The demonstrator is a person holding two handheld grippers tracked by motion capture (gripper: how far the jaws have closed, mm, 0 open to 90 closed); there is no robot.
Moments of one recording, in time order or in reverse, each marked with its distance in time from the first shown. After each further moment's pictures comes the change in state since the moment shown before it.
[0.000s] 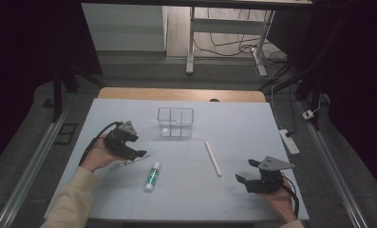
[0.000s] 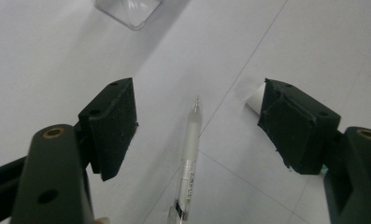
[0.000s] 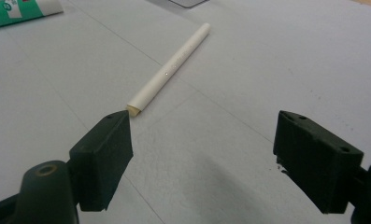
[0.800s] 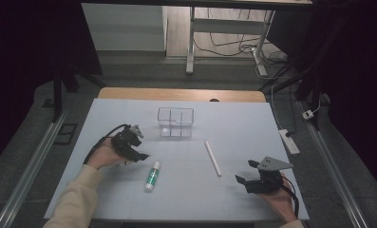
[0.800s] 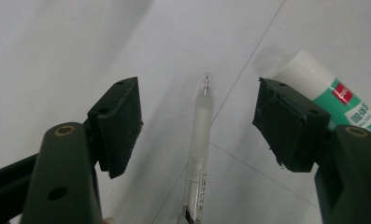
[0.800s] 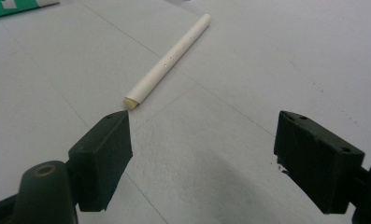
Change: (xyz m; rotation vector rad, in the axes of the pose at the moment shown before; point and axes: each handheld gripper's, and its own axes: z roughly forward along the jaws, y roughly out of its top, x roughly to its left) left arm 0.008 0.002 0.034 0.142 -0.032 0.031; right arm 0.000 -0.002 0.002 0.024 -0.001 -0.002
